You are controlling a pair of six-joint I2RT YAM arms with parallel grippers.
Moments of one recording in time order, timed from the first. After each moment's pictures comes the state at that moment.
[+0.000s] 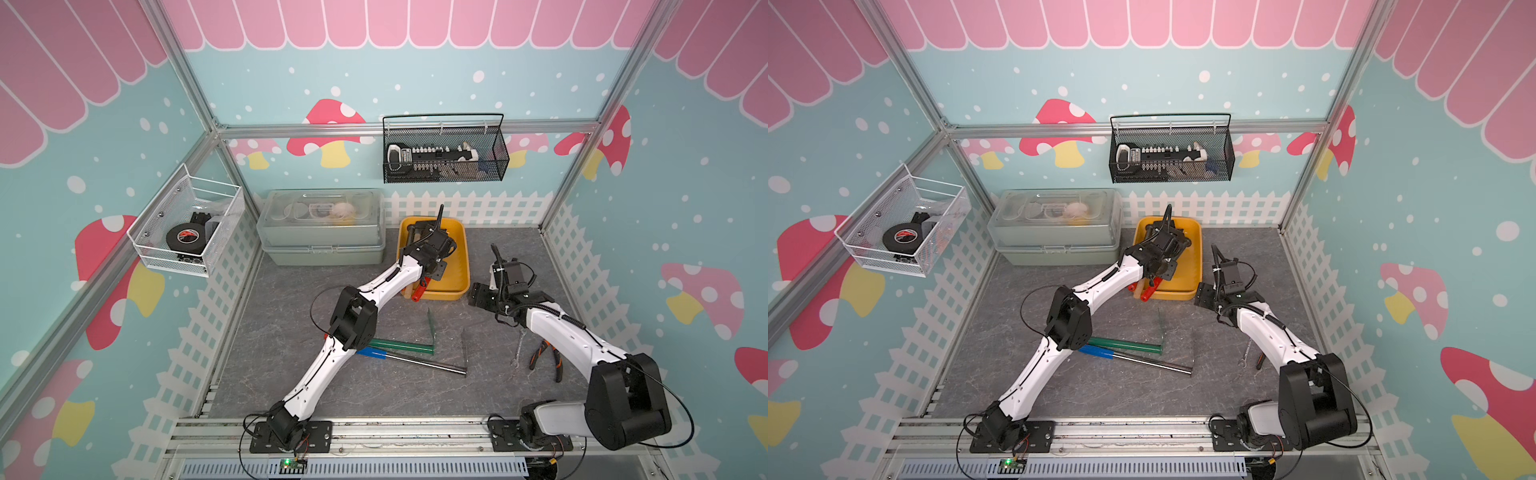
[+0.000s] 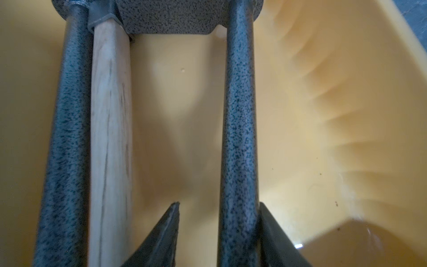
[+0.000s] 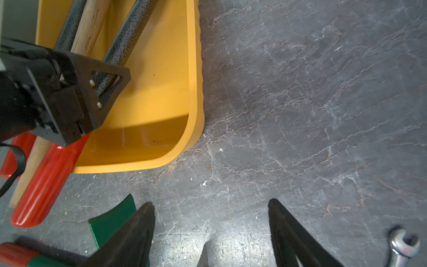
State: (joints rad) left arm -0.71 2.59 2.44 -0.82 -0.22 -0.16; right arm 0.24 1.38 0.89 -0.41 -0.02 0.48
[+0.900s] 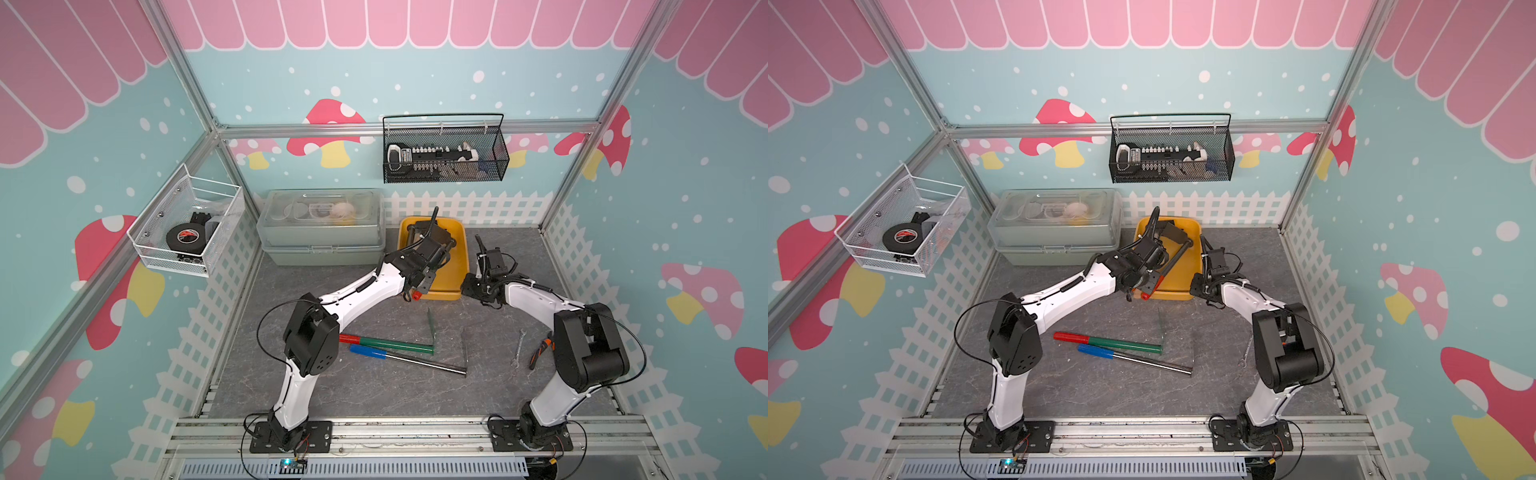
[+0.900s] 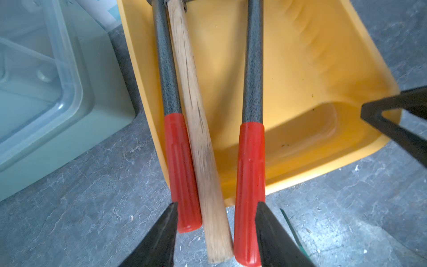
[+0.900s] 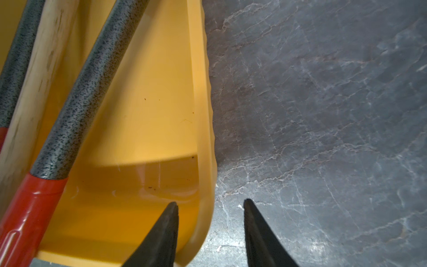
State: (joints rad) left arm -0.79 2.03 1.79 -0.81 -0.34 -0.19; right arm 0.24 1.69 1.06 -0.34 -0.04 0.51
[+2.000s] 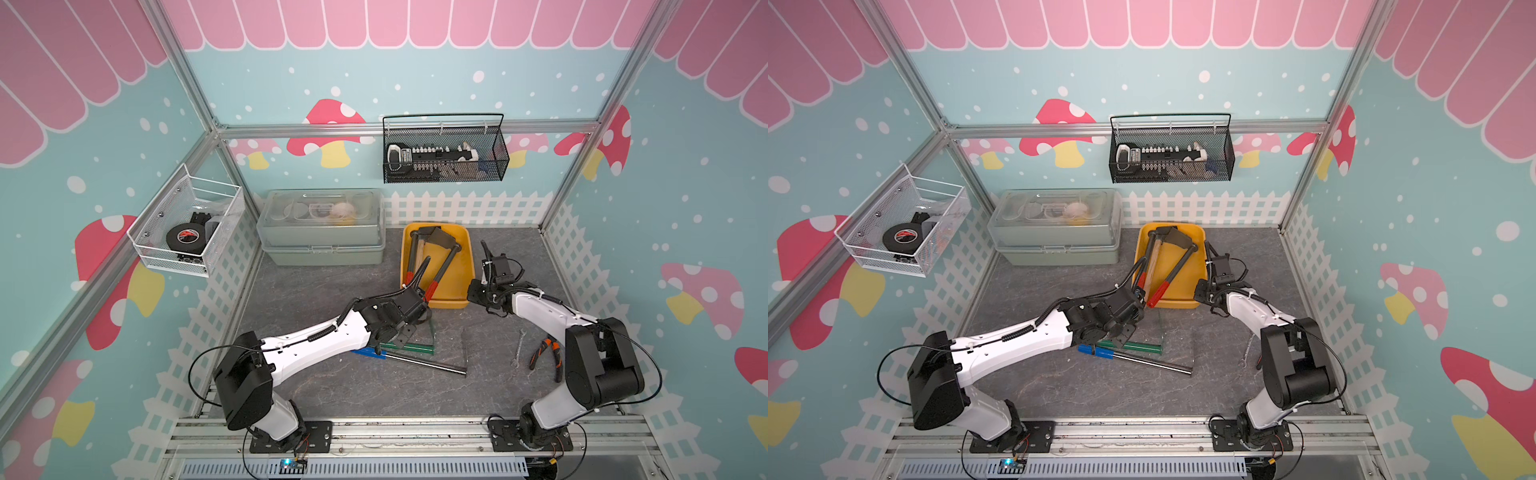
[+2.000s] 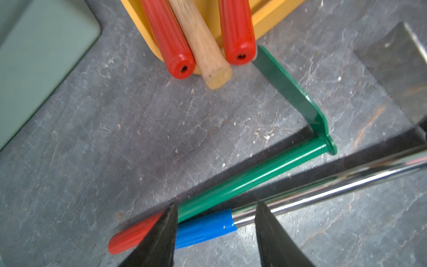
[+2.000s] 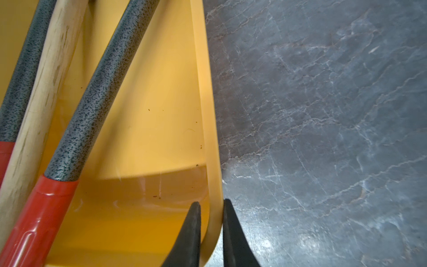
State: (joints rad) left arm -0.96 1.56 1.20 -0.79 -0.30 -0.18; right arm 0.23 1.56 0.94 -0.34 -0.01 0.49
